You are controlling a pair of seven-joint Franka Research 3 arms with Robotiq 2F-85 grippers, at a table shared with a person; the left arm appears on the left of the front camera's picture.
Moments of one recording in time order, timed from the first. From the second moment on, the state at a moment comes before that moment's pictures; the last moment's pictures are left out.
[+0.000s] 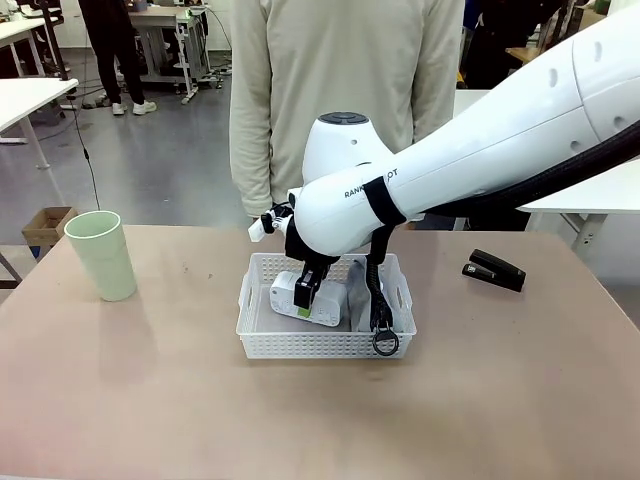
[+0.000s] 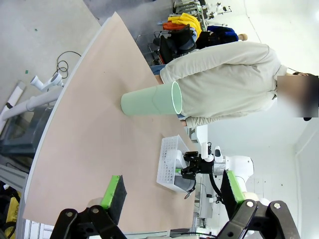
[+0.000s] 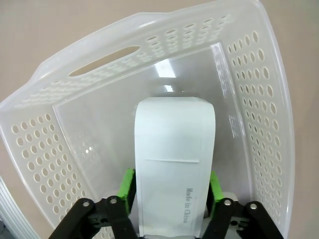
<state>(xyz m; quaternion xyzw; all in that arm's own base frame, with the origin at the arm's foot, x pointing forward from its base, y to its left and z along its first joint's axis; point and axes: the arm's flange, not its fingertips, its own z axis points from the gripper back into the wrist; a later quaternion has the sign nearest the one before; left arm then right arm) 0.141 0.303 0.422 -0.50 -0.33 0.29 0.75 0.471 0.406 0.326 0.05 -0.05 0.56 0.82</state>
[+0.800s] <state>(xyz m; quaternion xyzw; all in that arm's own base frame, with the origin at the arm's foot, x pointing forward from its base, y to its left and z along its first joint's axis) 0.142 0.303 0.422 -0.50 -0.33 0.29 0.75 0.463 0.380 0.379 0.08 -0.09 0.54 0.84</state>
